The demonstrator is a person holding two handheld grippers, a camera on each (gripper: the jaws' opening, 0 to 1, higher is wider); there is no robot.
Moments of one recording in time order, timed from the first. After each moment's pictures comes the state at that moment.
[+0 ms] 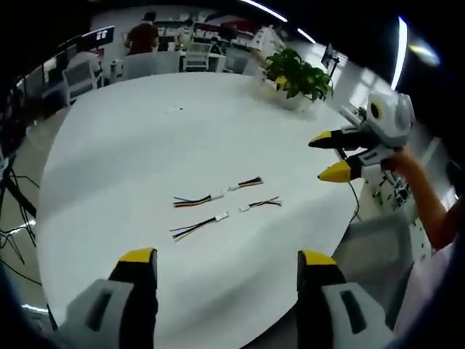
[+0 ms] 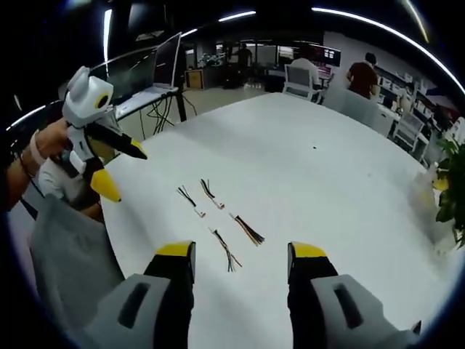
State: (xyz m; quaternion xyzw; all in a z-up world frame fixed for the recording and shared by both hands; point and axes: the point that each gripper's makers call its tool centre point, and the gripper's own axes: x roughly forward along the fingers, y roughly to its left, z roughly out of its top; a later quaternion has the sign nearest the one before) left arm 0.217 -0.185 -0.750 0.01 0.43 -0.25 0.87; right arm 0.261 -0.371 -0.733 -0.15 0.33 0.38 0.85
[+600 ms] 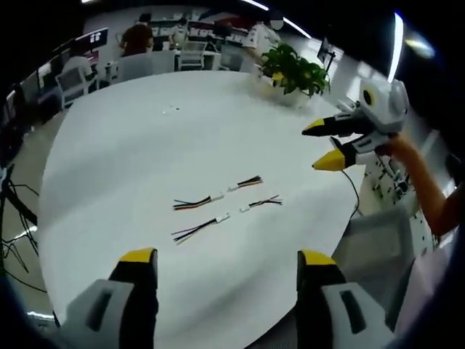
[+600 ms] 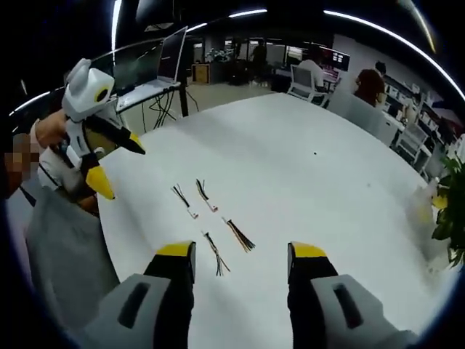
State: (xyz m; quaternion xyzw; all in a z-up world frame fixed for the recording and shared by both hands) left arm 0.222 -0.186 -0.748 0.03 0.43 -0.26 0.86; right arm 0.275 -0.369 -0.728 -0.17 0.33 0.39 0.84
